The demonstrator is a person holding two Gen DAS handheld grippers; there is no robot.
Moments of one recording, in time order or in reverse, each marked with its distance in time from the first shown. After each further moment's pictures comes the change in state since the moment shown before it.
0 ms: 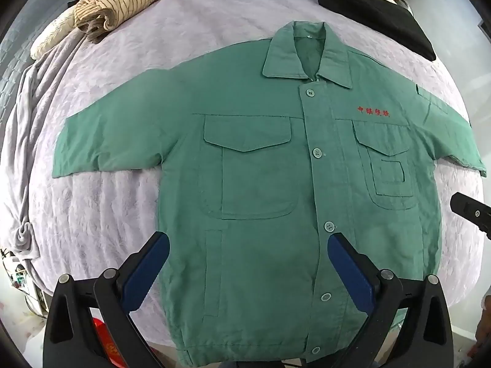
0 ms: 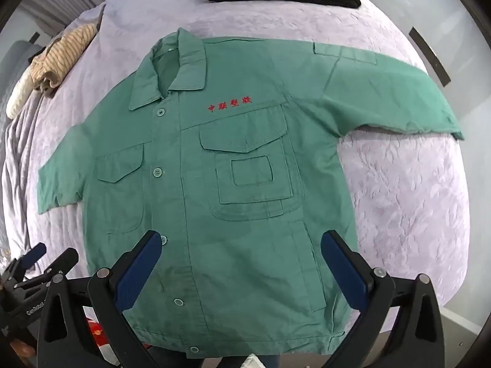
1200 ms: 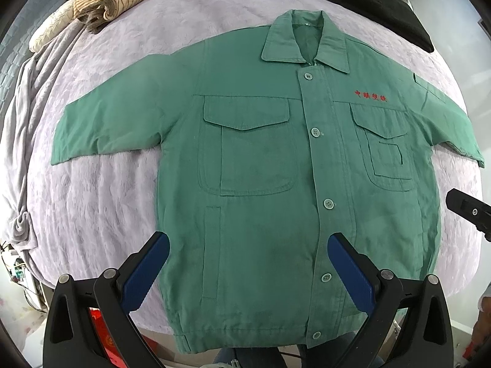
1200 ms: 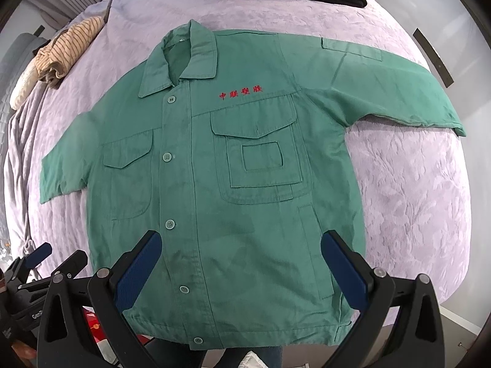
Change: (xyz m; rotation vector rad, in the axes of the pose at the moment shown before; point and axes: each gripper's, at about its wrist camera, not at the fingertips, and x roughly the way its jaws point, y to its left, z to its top) left arm -0.002 -0.001 -0.020 -0.012 0.036 -0.006; right arm -0.002 0.008 -0.021 -0.009 0.020 0.012
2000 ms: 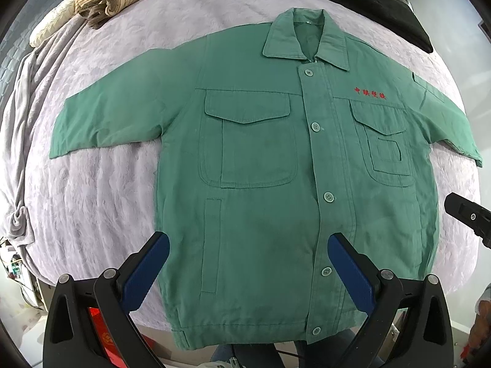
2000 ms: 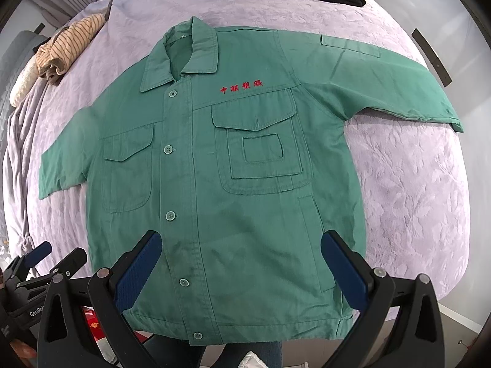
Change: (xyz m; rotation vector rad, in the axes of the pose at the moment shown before) left arm 0.000 0.002 -0.007 -0.015 0.007 -0.007; right arm -0.003 0.002 -0.010 -0.003 0.002 -0.009
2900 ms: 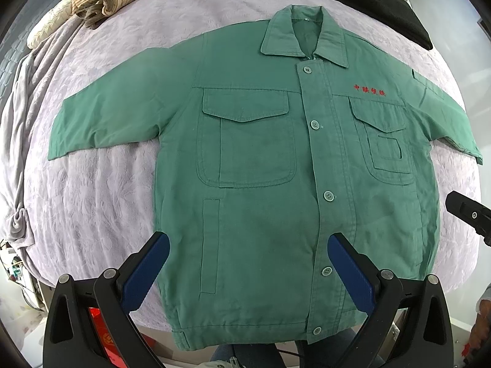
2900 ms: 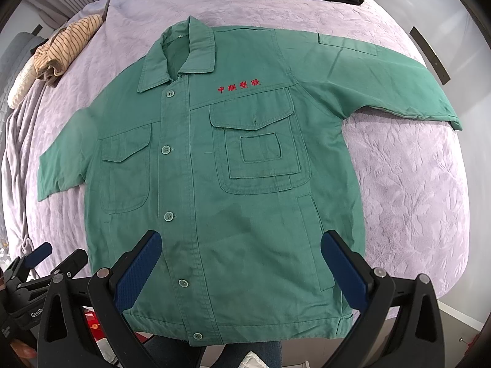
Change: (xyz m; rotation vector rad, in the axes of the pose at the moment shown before) left arm 0.003 -0.001 0.001 0.003 0.004 0.003; right arm 0.000 -0.001 -0.001 0.006 0.002 -0.004
